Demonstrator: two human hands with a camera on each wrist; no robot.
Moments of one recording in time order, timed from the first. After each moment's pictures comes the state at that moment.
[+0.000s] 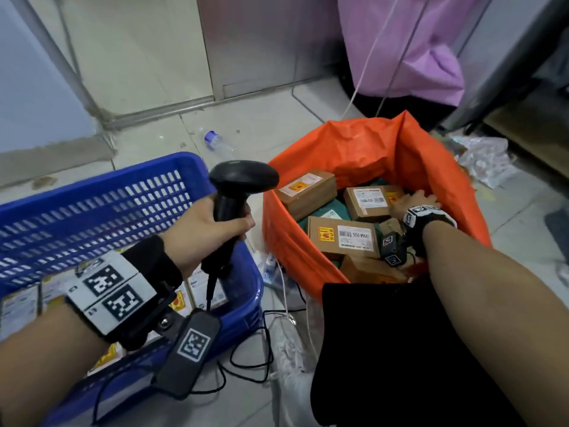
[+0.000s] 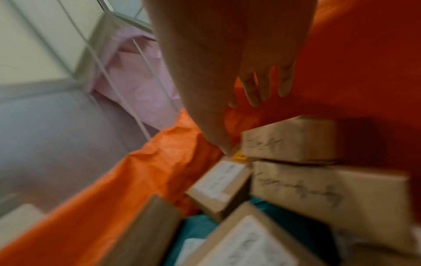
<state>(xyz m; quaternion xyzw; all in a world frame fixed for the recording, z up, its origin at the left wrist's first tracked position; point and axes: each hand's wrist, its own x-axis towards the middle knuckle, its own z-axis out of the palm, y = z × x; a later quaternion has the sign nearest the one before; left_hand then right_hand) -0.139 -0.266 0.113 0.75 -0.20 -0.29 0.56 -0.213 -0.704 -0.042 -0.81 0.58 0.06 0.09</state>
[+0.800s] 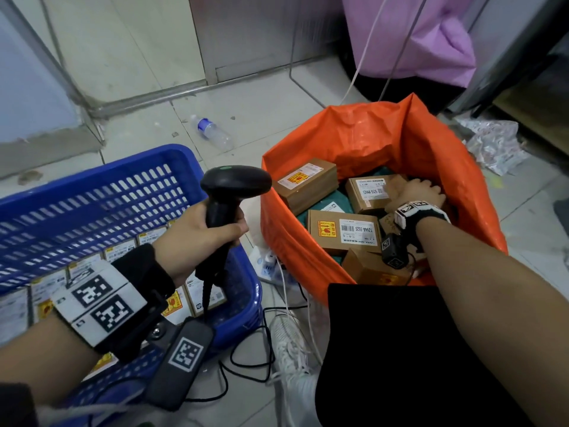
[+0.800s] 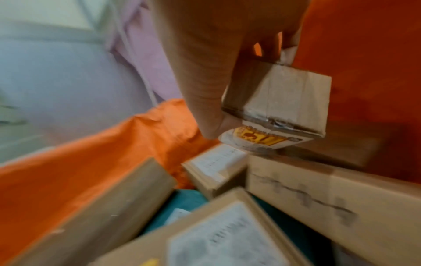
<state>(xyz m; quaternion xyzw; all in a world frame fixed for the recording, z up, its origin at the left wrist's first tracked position) -0.118 -0.270 0.082 0.74 -0.19 -0.33 0.56 -0.195 -0.692 -0.047 -0.84 0.53 0.10 -0.01</state>
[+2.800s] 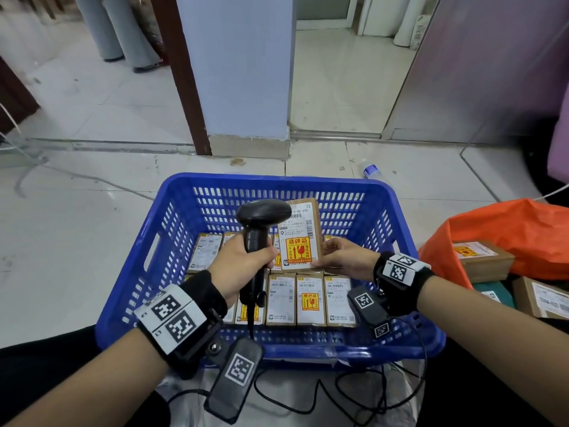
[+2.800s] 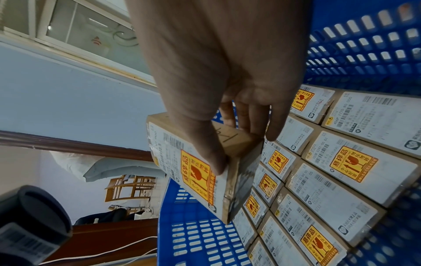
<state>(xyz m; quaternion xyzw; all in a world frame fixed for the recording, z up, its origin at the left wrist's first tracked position) -0.134 0.005 0.093 0.74 0.08 -0.15 0.65 -0.058 -0.225 -0.003 -0.71 0.14 0.35 0.59</state>
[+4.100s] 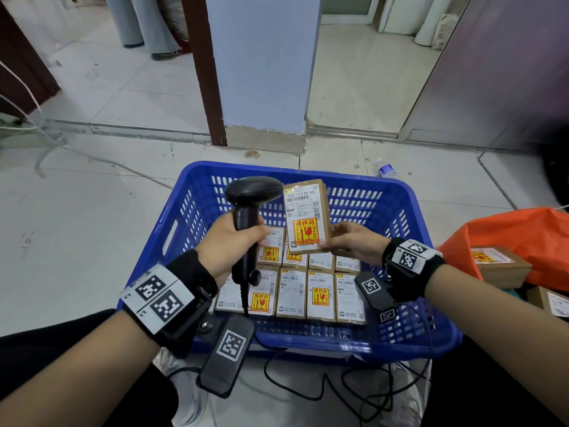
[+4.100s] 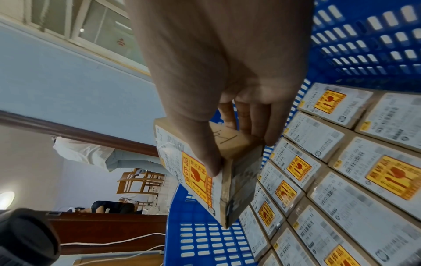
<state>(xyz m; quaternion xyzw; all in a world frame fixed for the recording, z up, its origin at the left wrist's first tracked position) -0.131 0.048 0.104 0.73 0.11 -0.11 0.67 -0.036 -0.209 0.002 -0.75 0.09 0.33 0.57</state>
